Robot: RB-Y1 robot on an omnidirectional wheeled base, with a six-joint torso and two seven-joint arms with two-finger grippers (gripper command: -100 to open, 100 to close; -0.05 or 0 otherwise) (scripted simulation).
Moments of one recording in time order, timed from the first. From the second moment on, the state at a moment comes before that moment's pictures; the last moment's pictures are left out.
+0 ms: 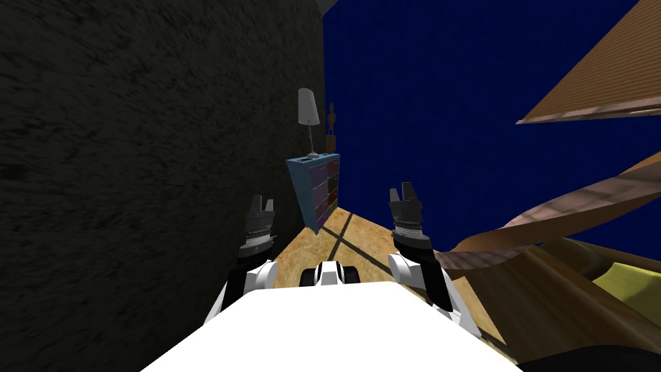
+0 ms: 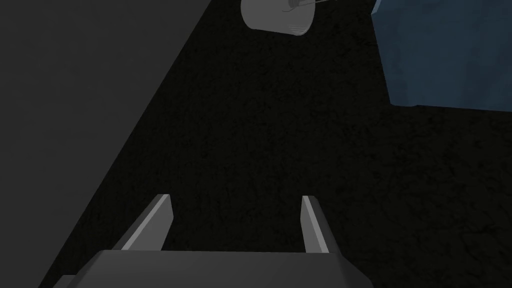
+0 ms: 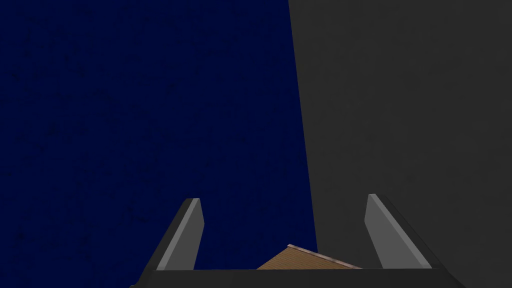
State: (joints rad) left arm 0.50 0.02 -0.04 -2.24 0.07 -0.52 -0.16; right arm 0.50 -0.05 -0.06 -2.39 0.01 -0.45 0.12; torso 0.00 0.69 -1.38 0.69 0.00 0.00
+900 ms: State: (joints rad) left arm 0.49 0.14 0.02 -2.10 0.14 -0.52 -0.11; right arm 0.50 -0.05 -0.06 -2.39 0.01 -0.45 0.12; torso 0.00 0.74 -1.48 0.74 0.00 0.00
